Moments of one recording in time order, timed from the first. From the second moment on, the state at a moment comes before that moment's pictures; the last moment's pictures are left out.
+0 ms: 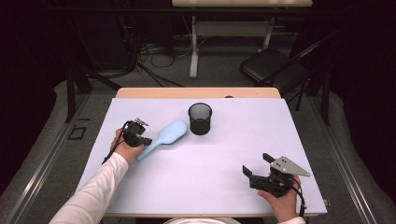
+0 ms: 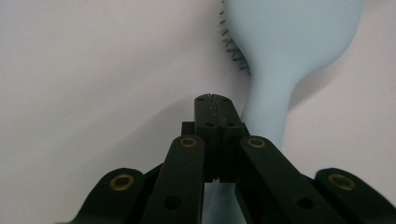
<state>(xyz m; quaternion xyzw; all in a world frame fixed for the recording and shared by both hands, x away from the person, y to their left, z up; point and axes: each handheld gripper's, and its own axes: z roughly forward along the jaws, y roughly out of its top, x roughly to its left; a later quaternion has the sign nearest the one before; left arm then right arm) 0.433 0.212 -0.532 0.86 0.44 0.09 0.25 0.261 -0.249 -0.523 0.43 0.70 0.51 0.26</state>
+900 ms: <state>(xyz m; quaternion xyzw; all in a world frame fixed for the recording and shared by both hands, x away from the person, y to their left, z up) 0.431 0.218 -0.524 0.85 0.44 0.10 0.28 0.261 -0.249 -0.523 0.43 0.70 0.51 0.26</state>
